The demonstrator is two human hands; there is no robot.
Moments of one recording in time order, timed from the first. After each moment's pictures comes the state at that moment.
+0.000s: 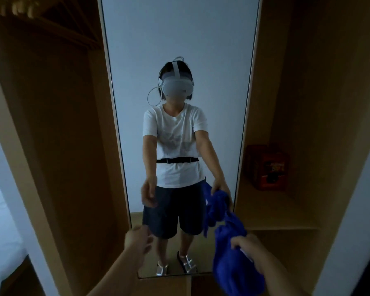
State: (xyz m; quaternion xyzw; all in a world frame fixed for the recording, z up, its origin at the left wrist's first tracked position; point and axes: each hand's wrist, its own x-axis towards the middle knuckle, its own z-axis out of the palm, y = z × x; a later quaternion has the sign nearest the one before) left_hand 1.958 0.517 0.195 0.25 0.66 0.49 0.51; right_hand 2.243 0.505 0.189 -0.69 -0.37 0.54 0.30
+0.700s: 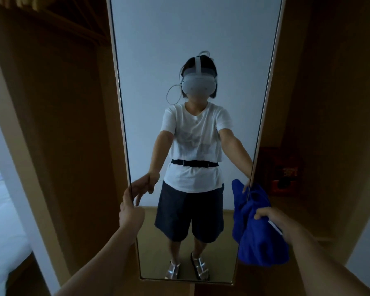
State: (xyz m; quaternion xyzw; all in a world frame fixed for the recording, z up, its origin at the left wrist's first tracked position) left_hand 1.926 0.573 0.227 0.43 0.67 0.51 0.31; right_hand 2.294 0.562 0.248 -0.68 -0.42 0.50 0.34
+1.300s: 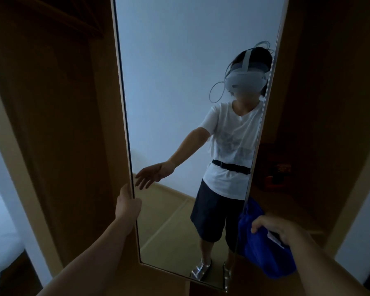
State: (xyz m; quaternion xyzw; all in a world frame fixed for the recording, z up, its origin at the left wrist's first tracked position) left_hand 1.923 0.586 0.234 0.43 0.68 0.52 0.29; right_hand 2.294 0.548 0.249 -0.72 -0.46 0.48 0.22
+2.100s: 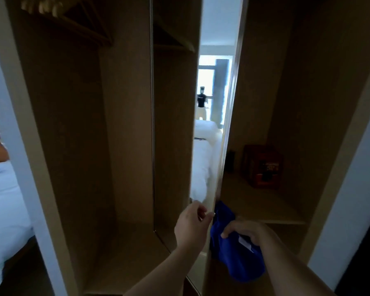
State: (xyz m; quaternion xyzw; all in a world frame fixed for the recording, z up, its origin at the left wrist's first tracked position) left_hand 2.078 0.451 0.222 0.65 0.58 0.46 0.18; right_hand 2.245 0.486 0.236 -0.68 -0.50 0.50 0.17
